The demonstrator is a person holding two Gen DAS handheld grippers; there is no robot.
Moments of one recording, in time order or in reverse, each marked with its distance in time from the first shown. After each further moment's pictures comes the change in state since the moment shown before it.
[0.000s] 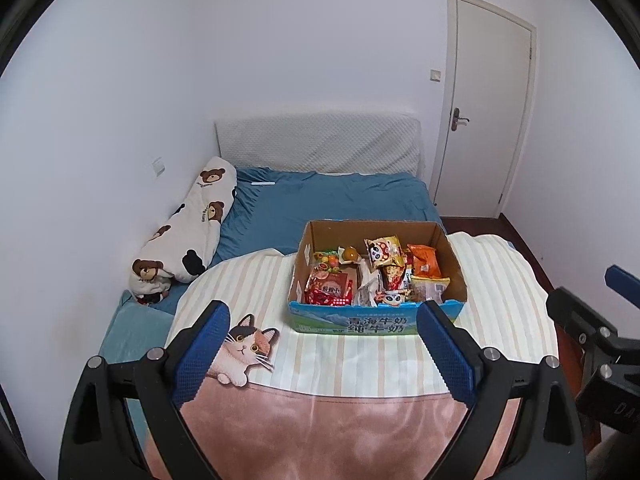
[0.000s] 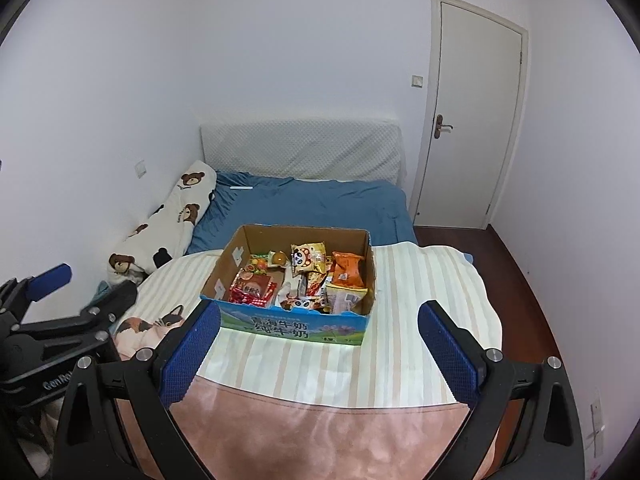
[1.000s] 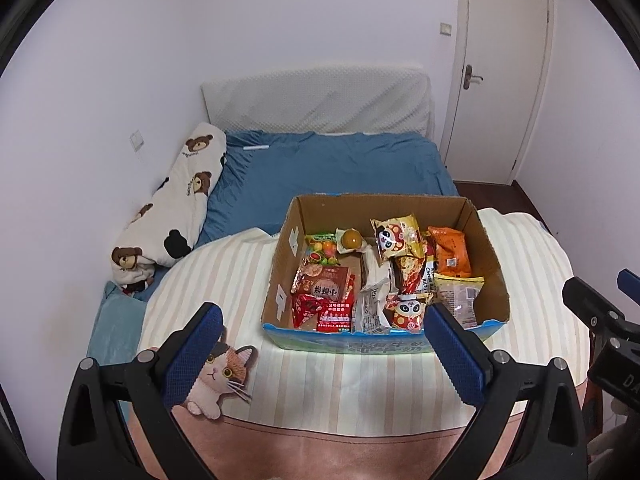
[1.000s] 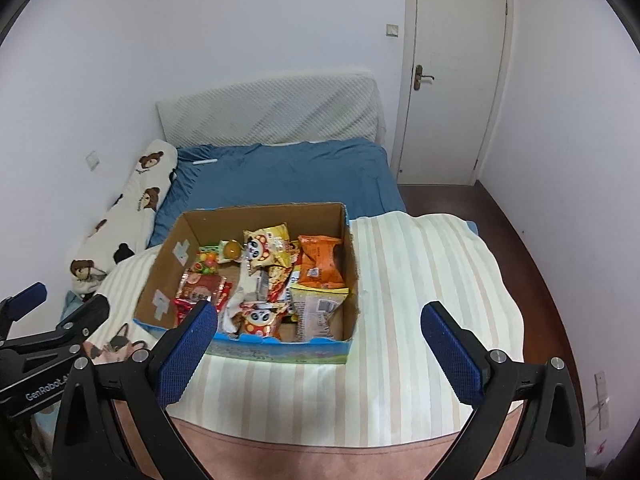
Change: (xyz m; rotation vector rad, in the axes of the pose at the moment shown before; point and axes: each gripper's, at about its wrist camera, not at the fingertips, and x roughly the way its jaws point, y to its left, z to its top) left arm 0.154 -0.024 0.029 0.023 0.165 0.024; right arm 0.180 -0.044 0.023 0.102 0.158 -0.086
